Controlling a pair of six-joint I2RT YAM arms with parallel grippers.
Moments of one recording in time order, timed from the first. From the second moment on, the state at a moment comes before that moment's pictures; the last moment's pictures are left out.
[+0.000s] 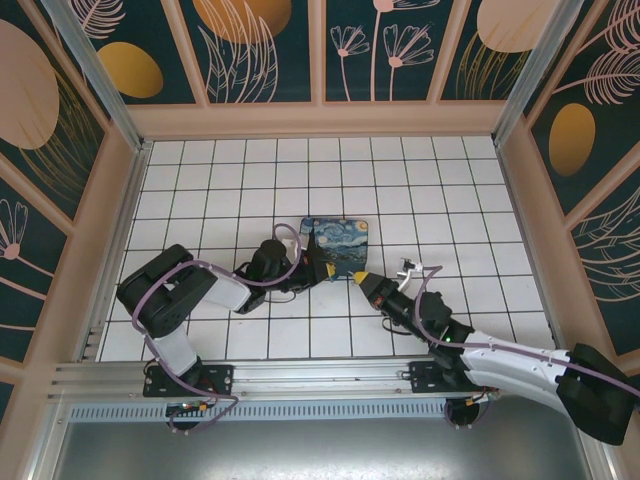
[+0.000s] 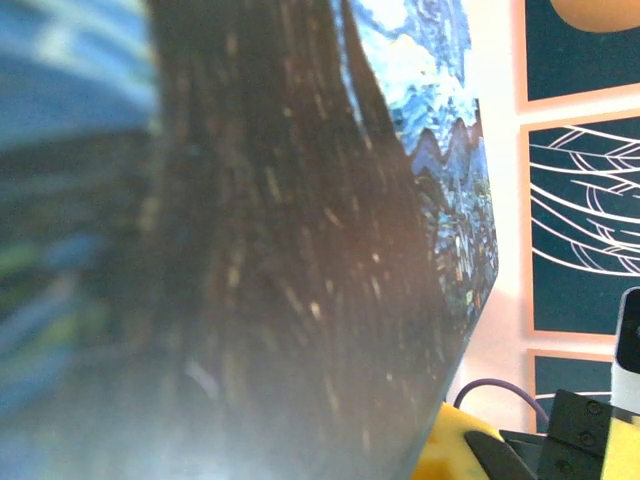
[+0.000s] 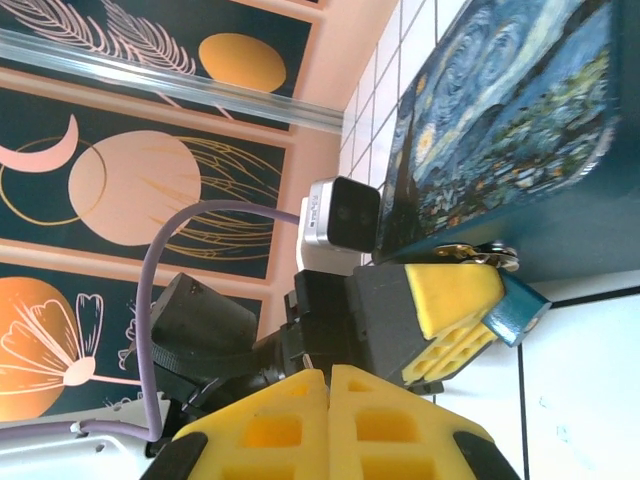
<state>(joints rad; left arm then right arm) -0.73 1.75 0.50 0.82 0.50 -1.14 0.96 0.77 0.01 0.68 0.12 1.33</state>
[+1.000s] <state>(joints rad) -0.63 1.70 0.47 0.86 0.51 -1.20 0.92 1.43 0.11 1.00 -0.04 1.33</state>
